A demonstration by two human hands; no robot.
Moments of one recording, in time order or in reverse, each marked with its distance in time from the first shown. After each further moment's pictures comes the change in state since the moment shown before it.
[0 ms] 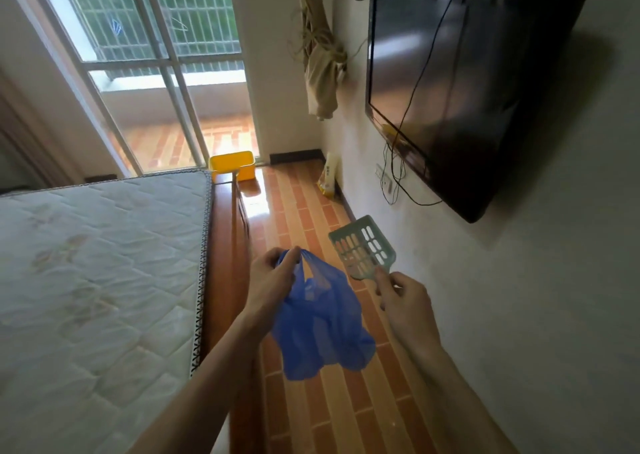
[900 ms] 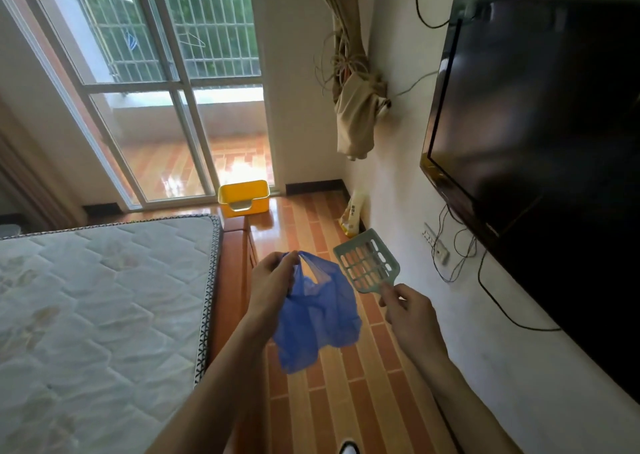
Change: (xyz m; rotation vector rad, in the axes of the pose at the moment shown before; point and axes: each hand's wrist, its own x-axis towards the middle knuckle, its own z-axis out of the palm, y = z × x) left_hand 0.419 0.017 -0.025 -0.085 0.048 -0.039; right_hand 0.362 -0.083 0.184 -0.003 -0.075 -0.017
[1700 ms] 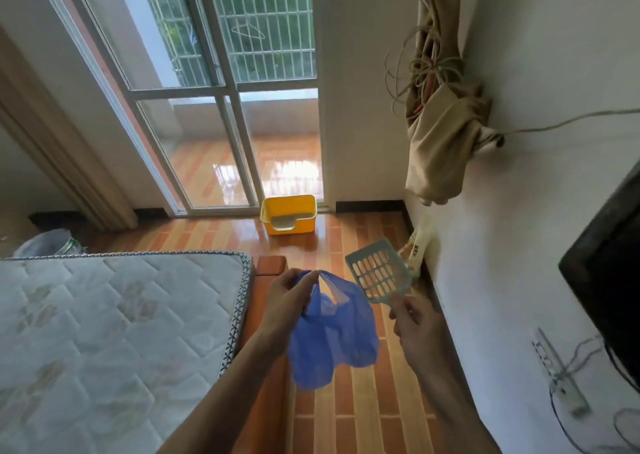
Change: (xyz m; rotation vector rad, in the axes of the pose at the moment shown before) left_hand 0.367 0.033 0.018 0.133 0.093 -0.036; right_hand 0.386 -0.063 0.160 0.129 -0.120 0.001
